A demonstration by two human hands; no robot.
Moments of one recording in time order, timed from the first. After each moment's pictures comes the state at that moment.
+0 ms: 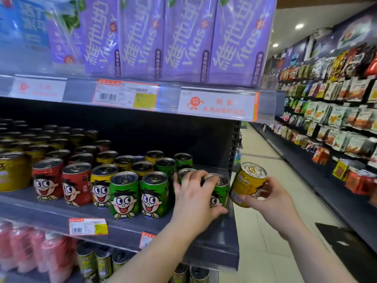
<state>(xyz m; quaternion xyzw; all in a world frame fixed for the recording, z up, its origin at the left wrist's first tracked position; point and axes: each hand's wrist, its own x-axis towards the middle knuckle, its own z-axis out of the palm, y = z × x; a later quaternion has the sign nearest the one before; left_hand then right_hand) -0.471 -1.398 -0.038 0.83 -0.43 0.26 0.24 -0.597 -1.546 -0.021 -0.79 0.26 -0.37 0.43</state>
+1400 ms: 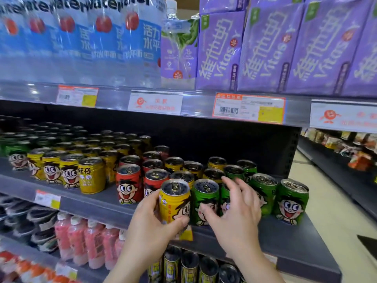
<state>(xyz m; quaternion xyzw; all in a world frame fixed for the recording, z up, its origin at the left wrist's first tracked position) -0.384 -1.156 -0.043 0.78 -0.28 0.06 0.56 -0.465 -1.311 -0.031 -0.86 0.25 -0.38 0.23</state>
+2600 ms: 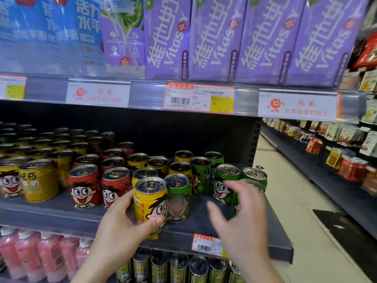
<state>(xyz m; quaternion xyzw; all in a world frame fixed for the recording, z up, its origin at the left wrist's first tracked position) -0.382 -1.175 -0.046 0.77 -0.32 0.01 0.56 -0.524 -1.349 -0.031 -0.83 0.25 -0.45 0.24</state>
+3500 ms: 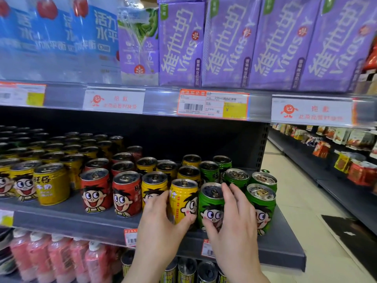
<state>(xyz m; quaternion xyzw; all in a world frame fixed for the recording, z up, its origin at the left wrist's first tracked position) -0.395 -1.227 -0.061 0.79 -0.32 0.13 0.51 -0.498 -1.337 -0.060 -0.85 0.25 -0.46 0.09</state>
